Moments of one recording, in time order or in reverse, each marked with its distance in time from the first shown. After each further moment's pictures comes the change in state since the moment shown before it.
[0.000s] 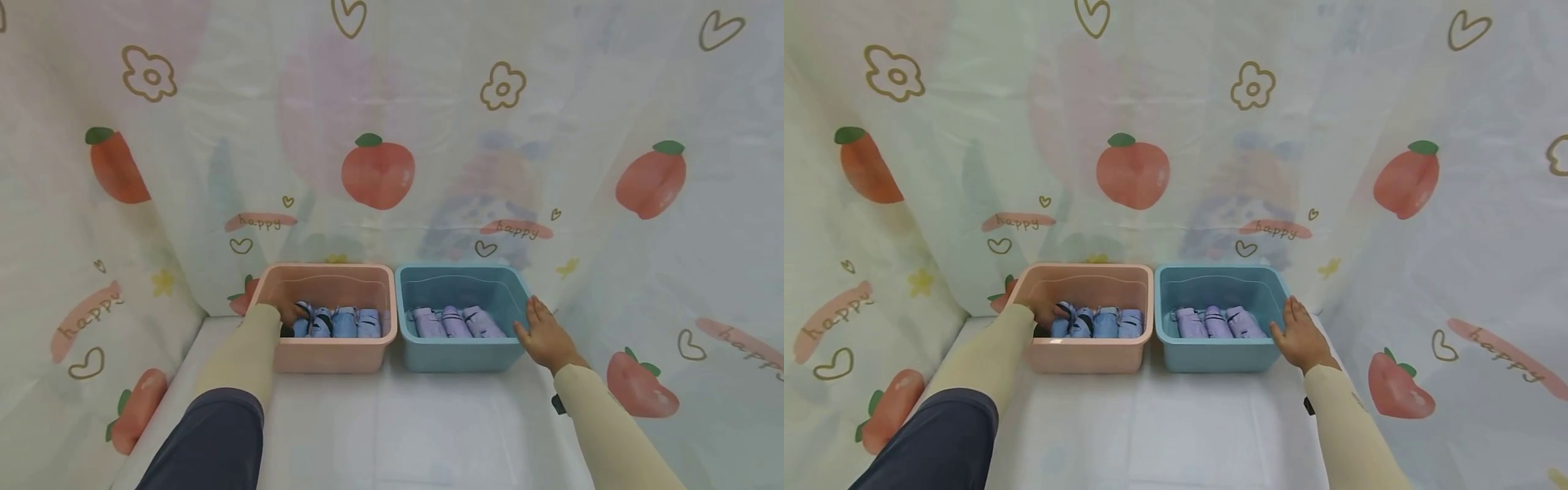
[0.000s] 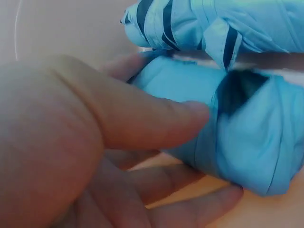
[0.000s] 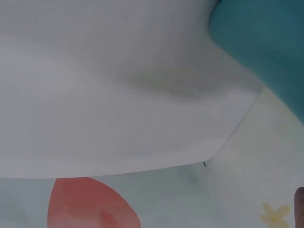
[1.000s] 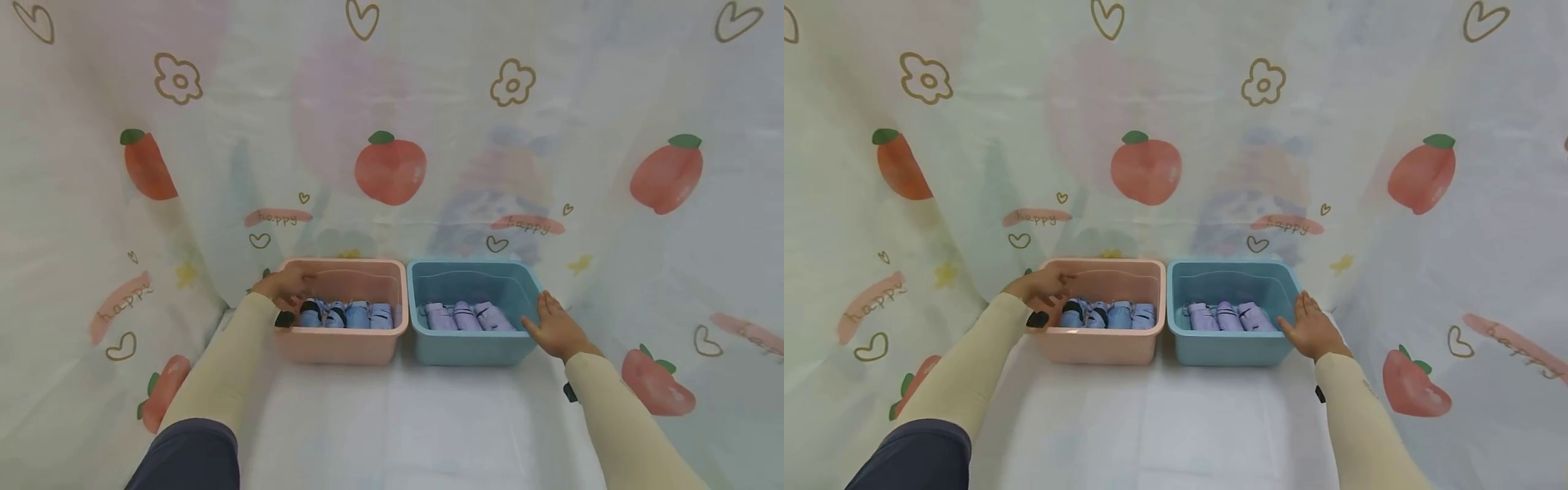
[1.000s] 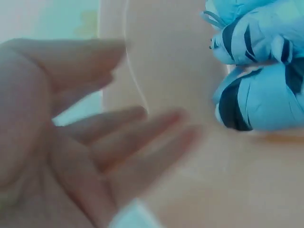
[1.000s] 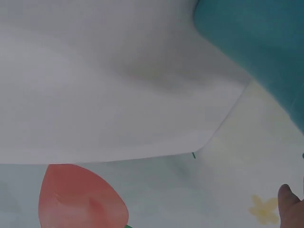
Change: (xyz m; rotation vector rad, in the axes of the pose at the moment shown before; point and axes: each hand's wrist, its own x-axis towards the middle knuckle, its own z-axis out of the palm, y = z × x) left_hand -0.133 0.065 -0.053 -0.279 0.037 0.325; right_hand 0.007 0.005 -0.003 -0.007 -0.079 -0.032
